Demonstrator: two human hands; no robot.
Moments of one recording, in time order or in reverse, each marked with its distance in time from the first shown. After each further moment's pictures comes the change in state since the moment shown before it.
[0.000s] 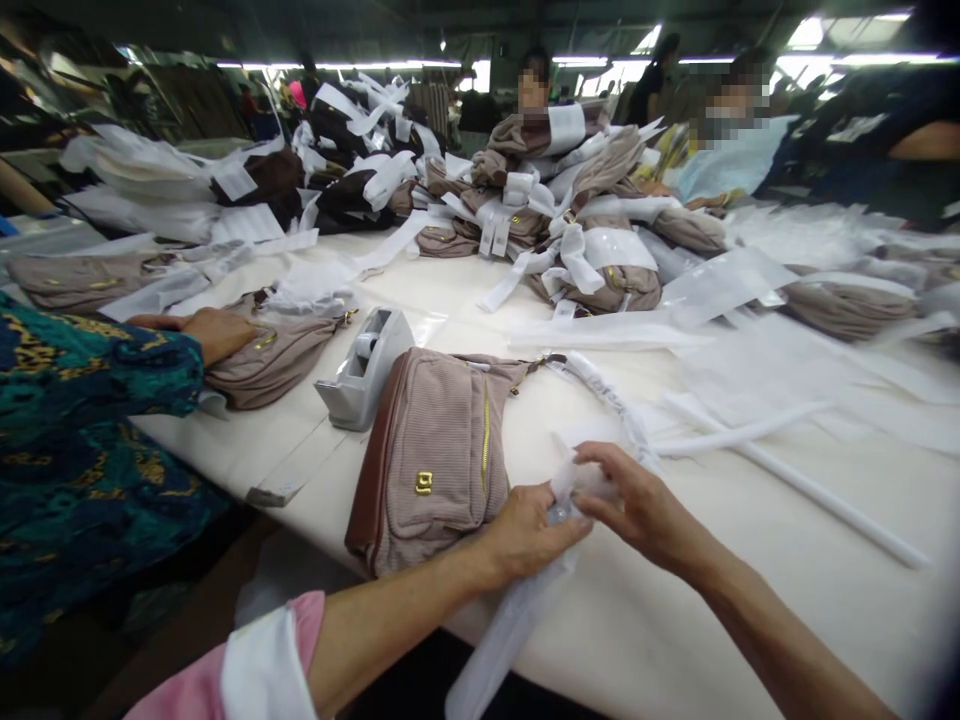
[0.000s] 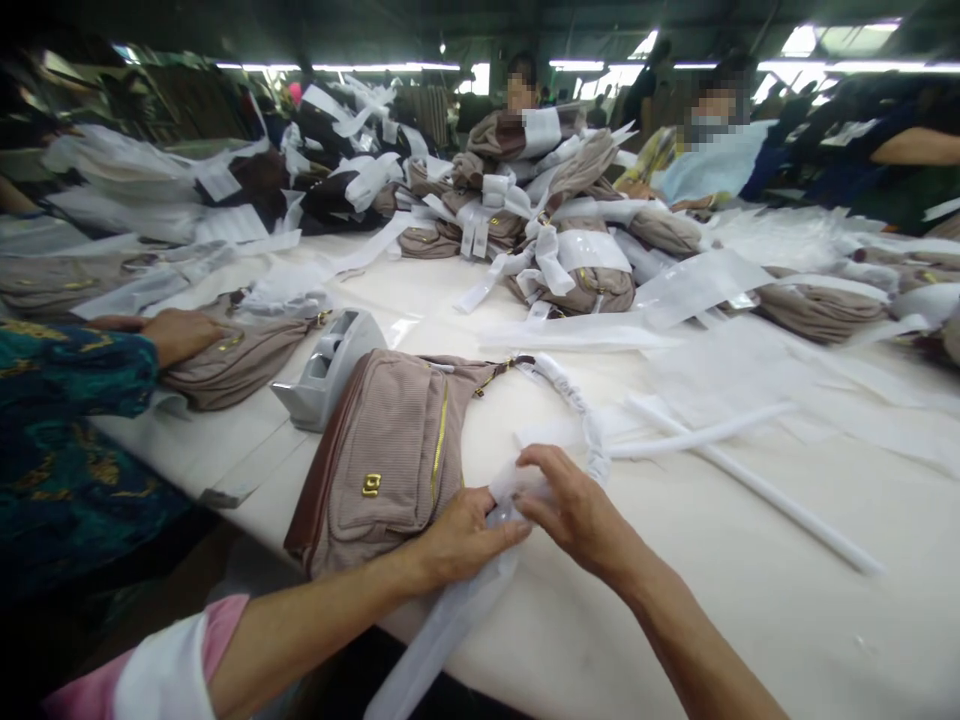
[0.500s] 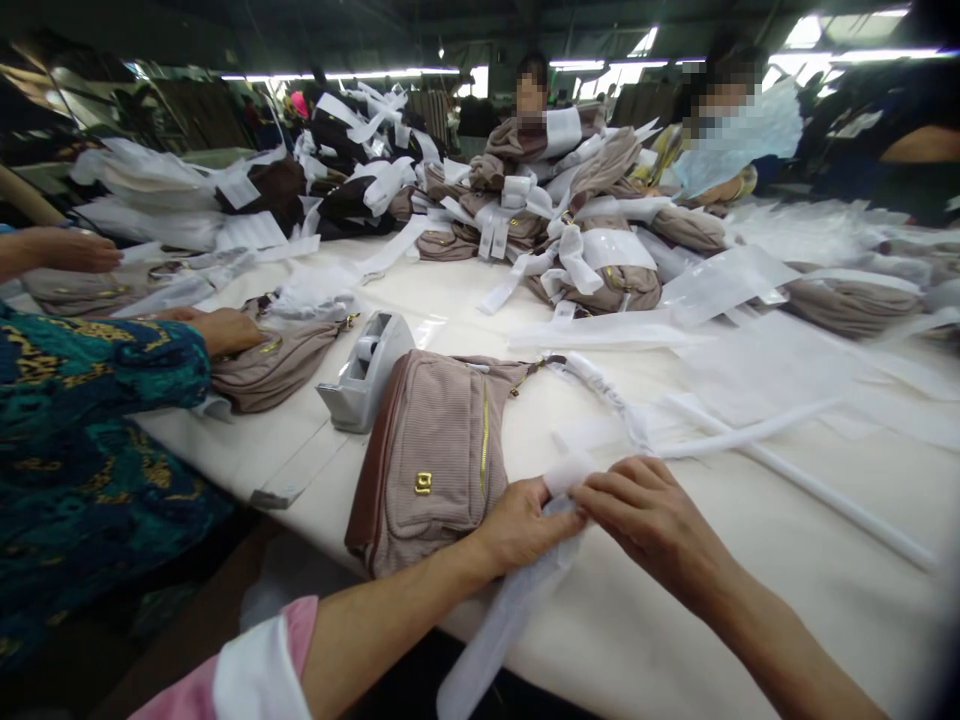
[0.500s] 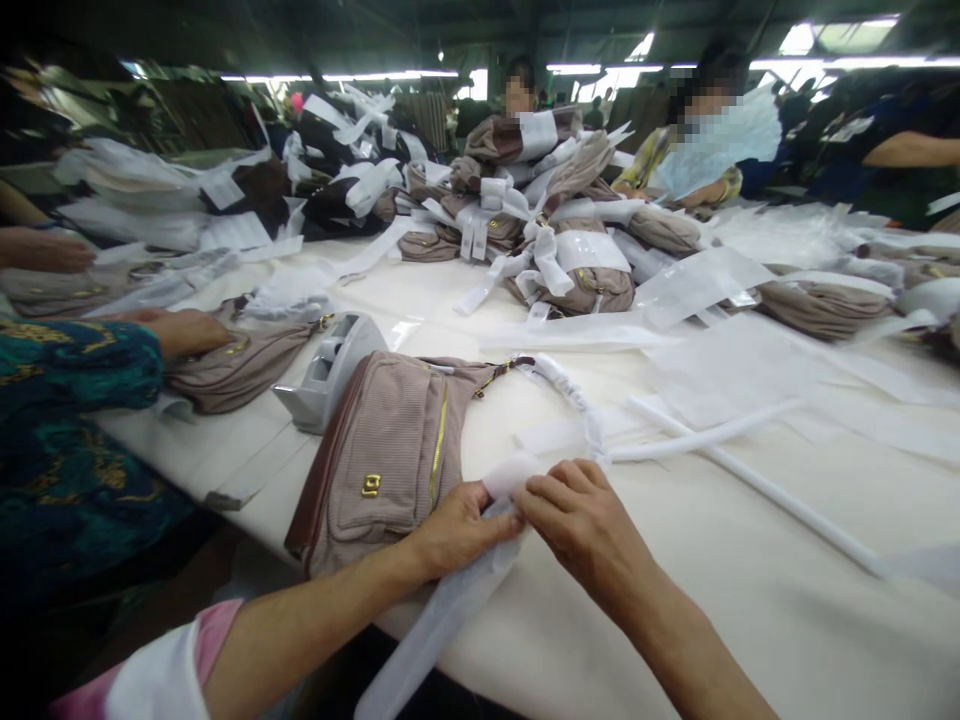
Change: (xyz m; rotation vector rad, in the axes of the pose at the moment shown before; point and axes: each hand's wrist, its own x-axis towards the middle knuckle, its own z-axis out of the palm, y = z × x) left_hand 0.004 -0.002 0.000 -0.230 -0.062 -0.069; right_hand -0.012 -0.017 -0.009 -0.323 0.045 -0.265
